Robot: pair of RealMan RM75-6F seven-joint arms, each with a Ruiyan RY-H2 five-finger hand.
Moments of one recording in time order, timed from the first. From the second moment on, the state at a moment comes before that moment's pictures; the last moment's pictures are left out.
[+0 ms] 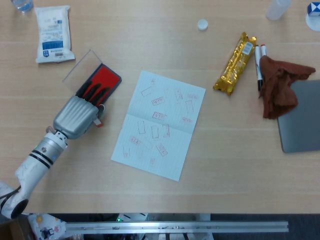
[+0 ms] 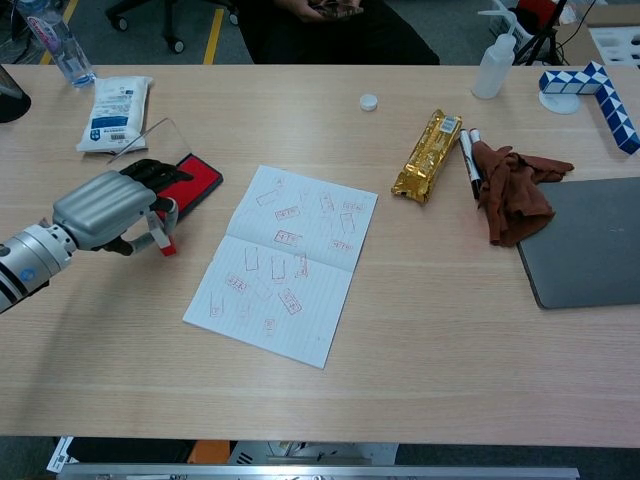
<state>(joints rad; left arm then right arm) -0.53 -1.60 0.09 -1.10 1.58 1.10 0.07 0.10 -1.01 0.08 -1.68 -1.48 1.45 -0.05</state>
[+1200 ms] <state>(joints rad) -0.50 -1.41 0.02 -1.35 1.55 1.20 0.02 0.11 -0.99 0.08 -1.70 -1.47 1.43 -0.05</state>
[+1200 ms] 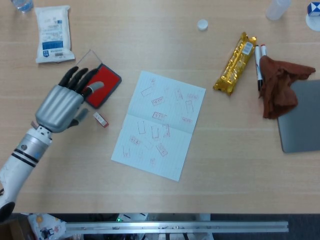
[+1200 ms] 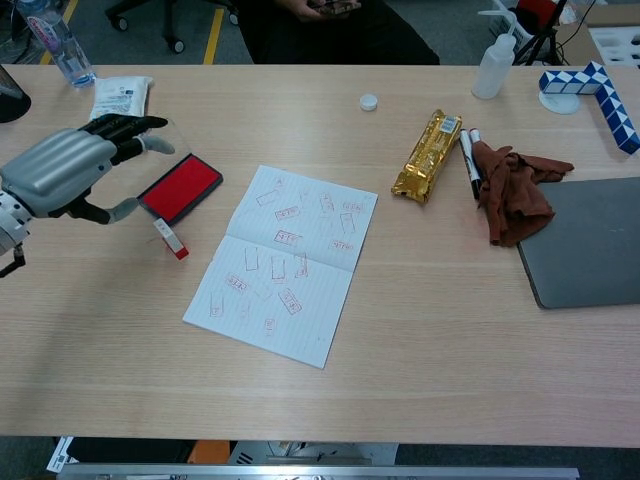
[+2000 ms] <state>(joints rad) -0.18 -1.19 -0.01 -1.57 1.34 1.49 0.05 0.11 -1.00 0.06 -1.66 -1.50 1.42 0.01</state>
